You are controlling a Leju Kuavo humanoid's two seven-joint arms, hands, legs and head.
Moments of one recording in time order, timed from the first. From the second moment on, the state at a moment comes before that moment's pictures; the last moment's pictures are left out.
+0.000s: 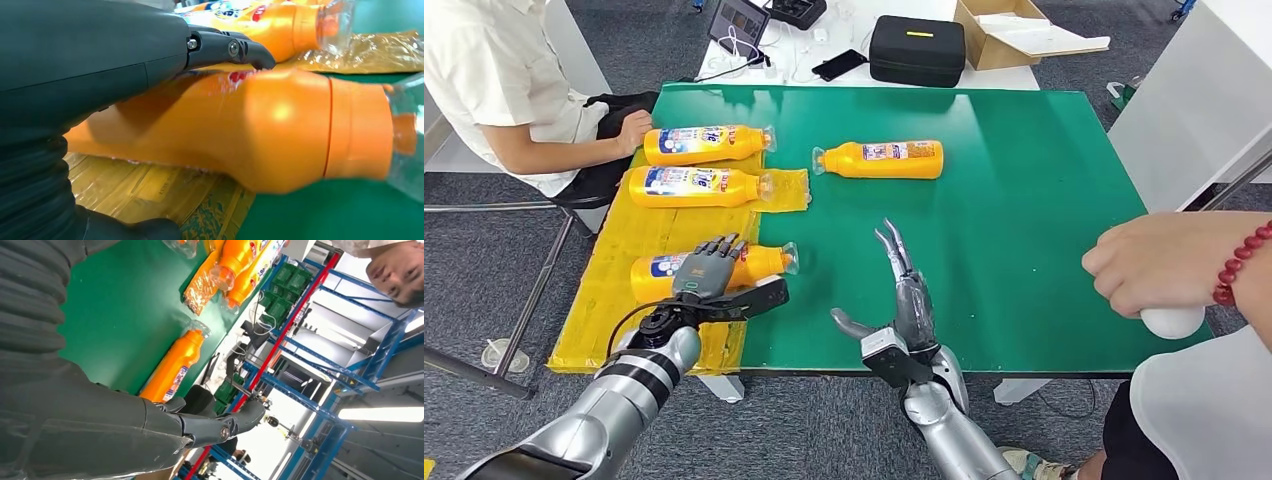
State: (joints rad) left arm -0.65 -0.13 -0.37 -0.40 -1.21 0.07 -0.21; right arm -0.23 0.12 0.43 -1.09 0.35 -0.51 -0.70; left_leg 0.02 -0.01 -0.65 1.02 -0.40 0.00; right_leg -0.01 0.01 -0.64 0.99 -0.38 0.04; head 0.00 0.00
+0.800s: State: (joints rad) left arm -0.62 -0.10 -0.39 -0.46 -1.06 0.11 -0.40; right arm -0.23 0.11 0.46 -1.08 0.32 -0.53 -0.70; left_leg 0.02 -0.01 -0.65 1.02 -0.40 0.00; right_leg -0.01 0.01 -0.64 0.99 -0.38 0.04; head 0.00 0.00
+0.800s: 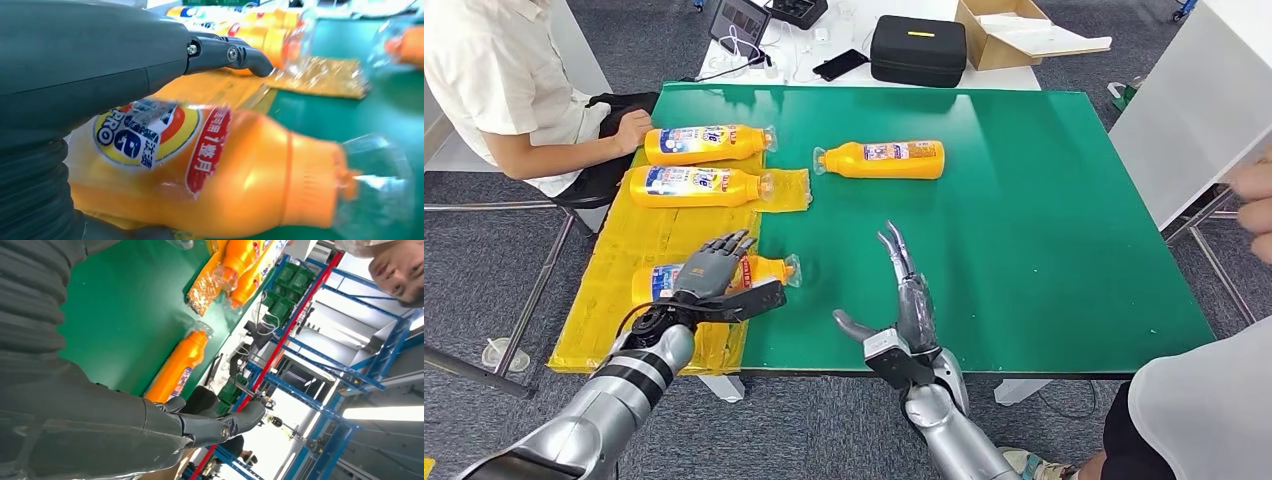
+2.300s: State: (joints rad) left arm -0.07 -0.14 -0.57 -1.30 -0.34 0.29 -0.48; right arm -0.13 0.02 0.16 -1.14 0.54 -0.36 -0.55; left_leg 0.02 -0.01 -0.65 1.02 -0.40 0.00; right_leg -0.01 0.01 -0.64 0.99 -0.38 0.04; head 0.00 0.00
